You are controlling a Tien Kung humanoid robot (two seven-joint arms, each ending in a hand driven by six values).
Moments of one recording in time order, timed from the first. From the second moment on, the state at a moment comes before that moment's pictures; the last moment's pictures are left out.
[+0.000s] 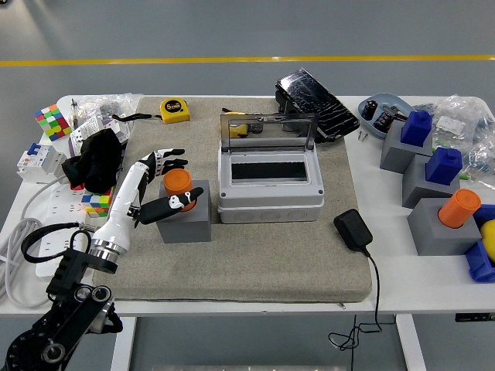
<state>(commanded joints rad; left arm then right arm) -0.09 0.07 -1.15 -1.24 1.43 0.26 -0.43 0.07 -0.03 1.54 0.18 -1.56 0.08 -0.28</state>
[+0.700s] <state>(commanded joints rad) -0.14 0.04 -1.04 -1.11 1.23 0.30 -0.57 0.07 -0.03 1.53 0.18 -1.55 0.08 -0.28</state>
